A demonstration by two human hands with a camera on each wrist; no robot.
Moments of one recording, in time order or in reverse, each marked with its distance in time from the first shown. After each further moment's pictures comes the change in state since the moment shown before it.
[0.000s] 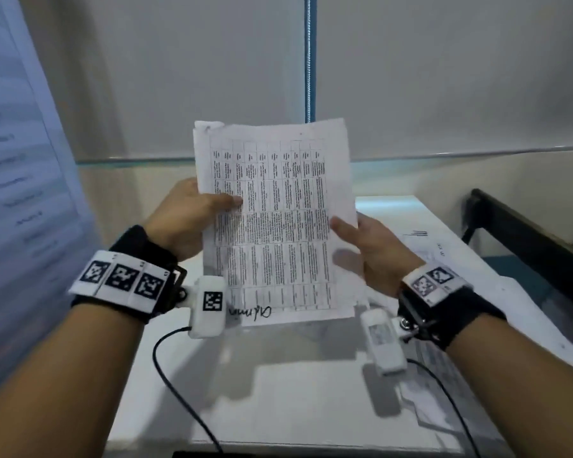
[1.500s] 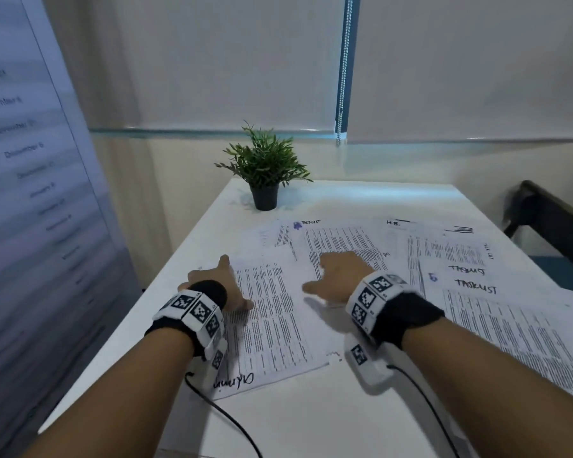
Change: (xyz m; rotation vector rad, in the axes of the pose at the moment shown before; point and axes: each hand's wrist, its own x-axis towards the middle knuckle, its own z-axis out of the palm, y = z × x) left_hand 0.055 -0.182 -0.029 1.307 -0.083 -0.643; right_hand 0.075 0.074 0.039 -1.509 -0.073 0.401
